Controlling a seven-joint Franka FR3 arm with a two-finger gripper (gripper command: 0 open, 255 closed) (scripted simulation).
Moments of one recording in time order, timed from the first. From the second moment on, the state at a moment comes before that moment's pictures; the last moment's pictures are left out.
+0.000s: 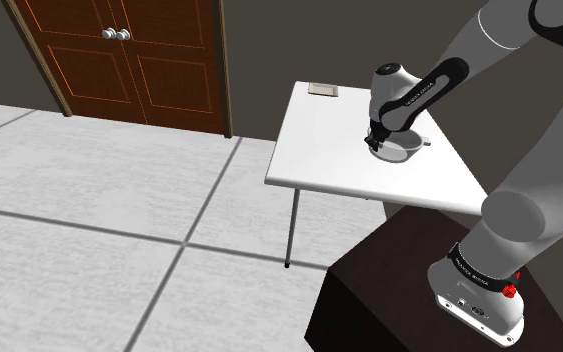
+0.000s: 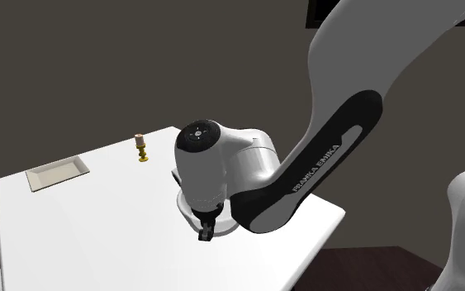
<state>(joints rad) -0.26 0.11 -0.14 -2.41 -0.62 2.58 0.24</state>
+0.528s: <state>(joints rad) -0.26 0.04 -0.13 -2.41 -0.57 2.51 0.18</state>
